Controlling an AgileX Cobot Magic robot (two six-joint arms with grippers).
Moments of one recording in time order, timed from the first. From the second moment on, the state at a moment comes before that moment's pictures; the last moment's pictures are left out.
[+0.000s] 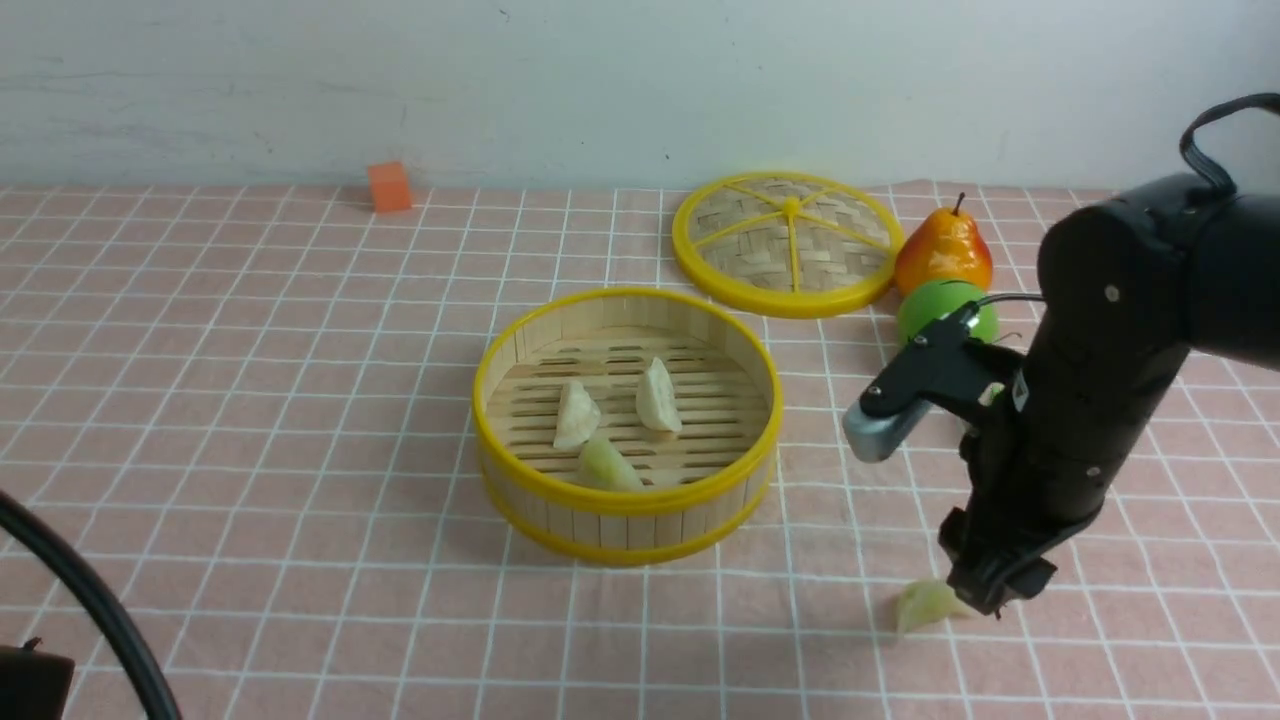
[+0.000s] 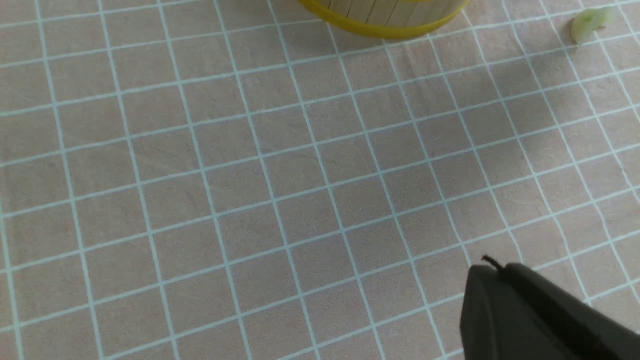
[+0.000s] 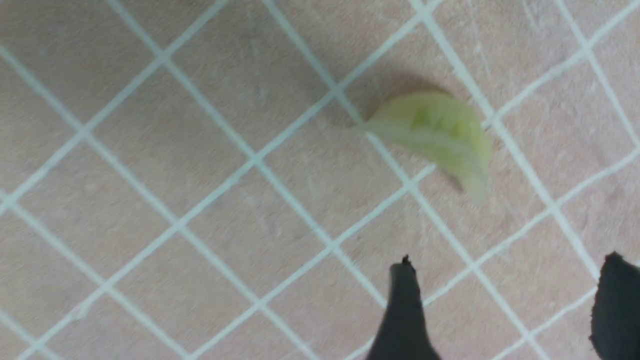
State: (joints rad) right arm 0.38 1.74 -1.23 -0.02 0.98 -0.40; left arm -0.45 0.63 -0.88 -0.08 1.12 -0.18
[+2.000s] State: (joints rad) right arm 0.48 2.33 -2.12 0.06 1.06 0.09; left arm -0.45 0.63 -0.87 -0.10 1.07 -0.12
